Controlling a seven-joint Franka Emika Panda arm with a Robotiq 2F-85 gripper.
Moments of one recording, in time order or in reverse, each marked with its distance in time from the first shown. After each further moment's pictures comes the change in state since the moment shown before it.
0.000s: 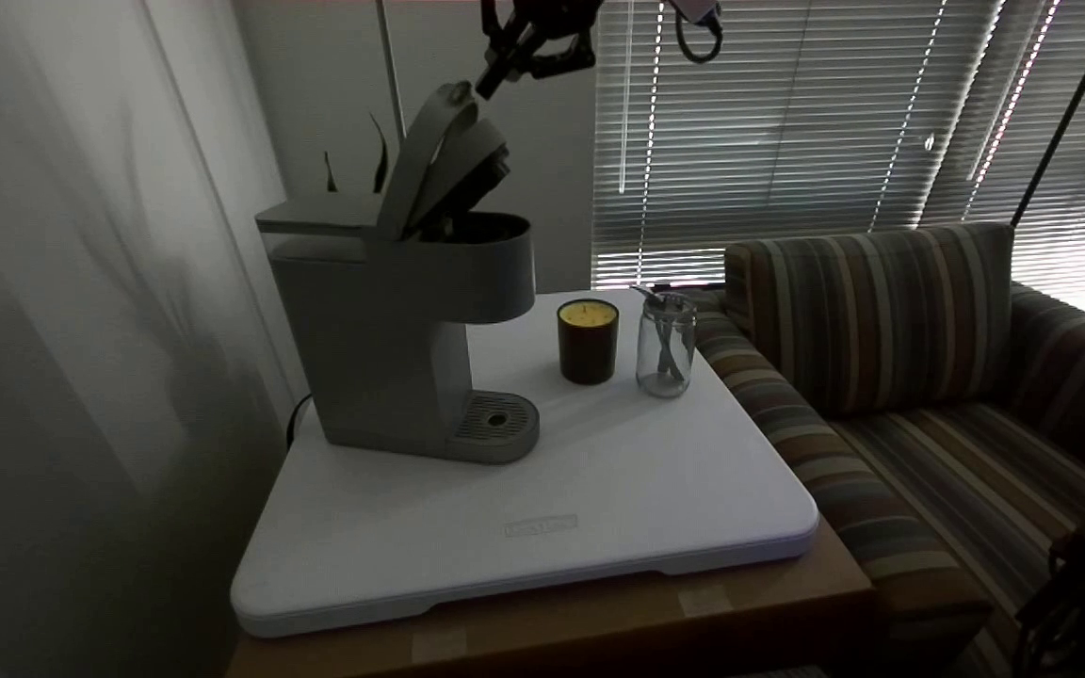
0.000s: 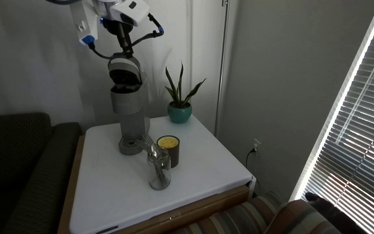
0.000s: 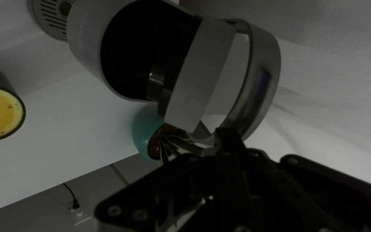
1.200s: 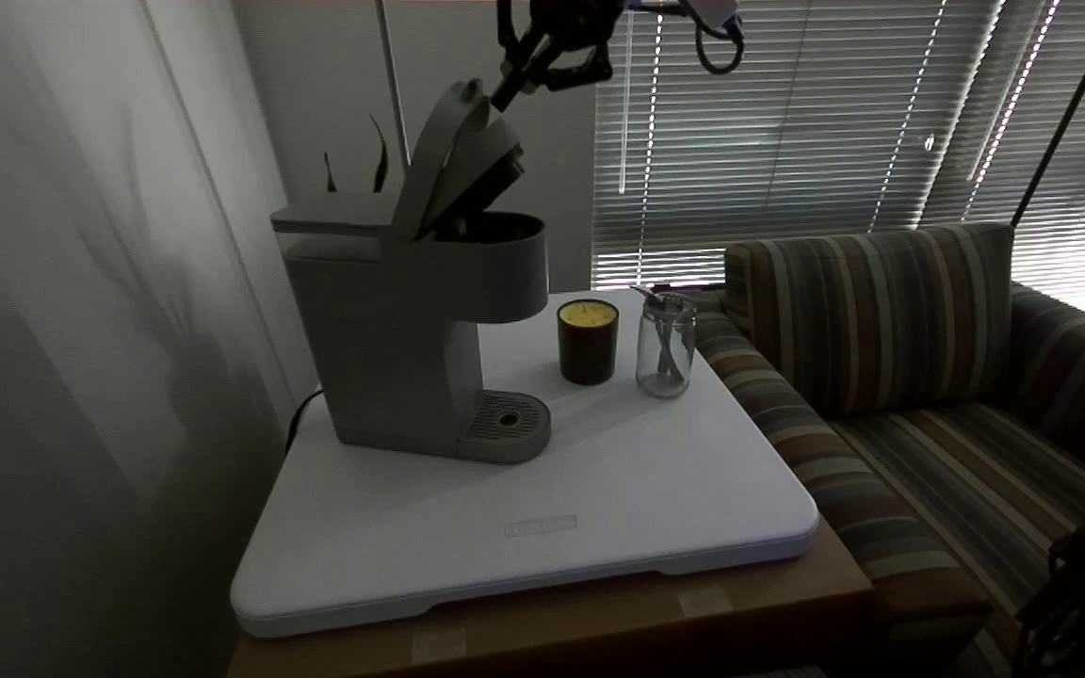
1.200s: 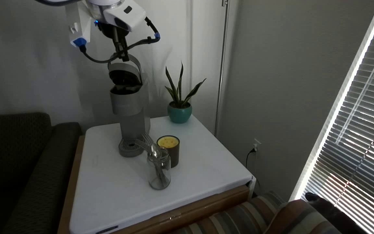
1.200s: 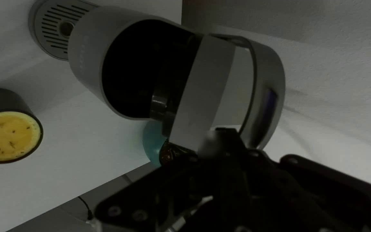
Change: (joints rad) arm 0.002 -0.036 -0.002 -0.063 0.057 0.001 0.013
